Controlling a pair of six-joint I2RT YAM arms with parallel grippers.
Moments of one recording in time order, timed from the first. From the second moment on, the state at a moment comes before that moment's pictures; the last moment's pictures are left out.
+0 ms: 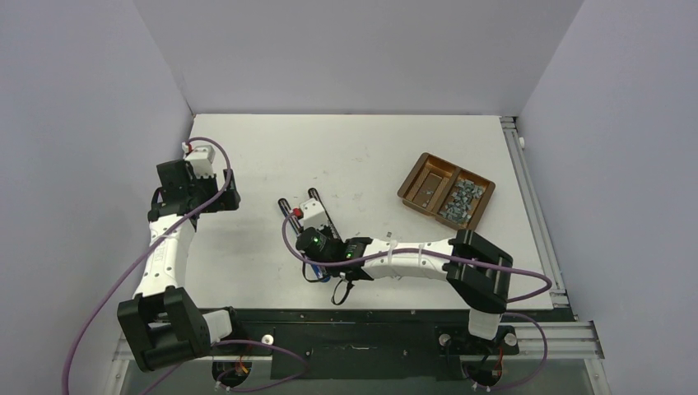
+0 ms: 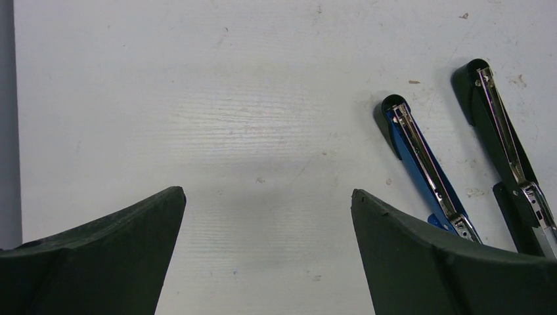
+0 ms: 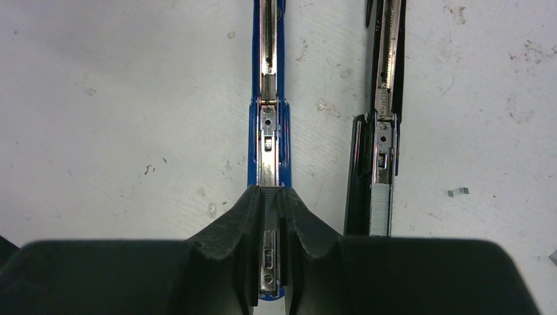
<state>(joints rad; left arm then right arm) 0.25 1.22 0.92 -0.44 0.26 0.07 1.22 1.80 1.19 -0.14 0.51 0.47</state>
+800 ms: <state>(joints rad) 0.25 1.23 0.92 -0.44 0.27 0.07 1.23 1.85 1.18 -0.10 0.52 0.45</state>
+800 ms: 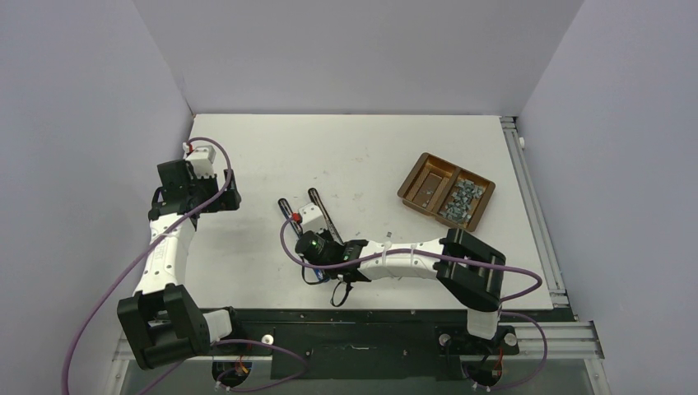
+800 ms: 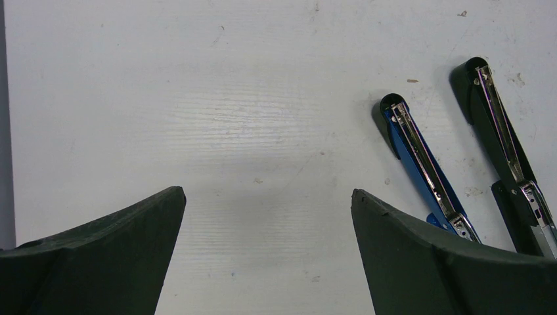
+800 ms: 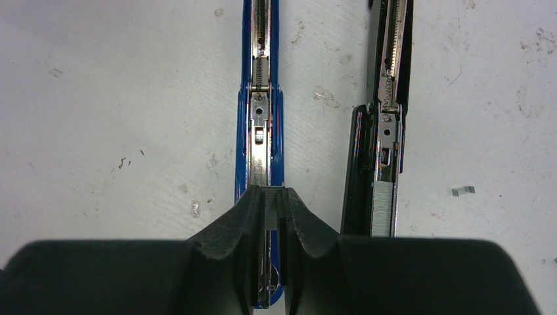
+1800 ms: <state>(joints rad) 0.25 1.23 0.92 -0.44 0.27 0.07 1.23 1.88 1.18 -0.09 0.48 0.43</state>
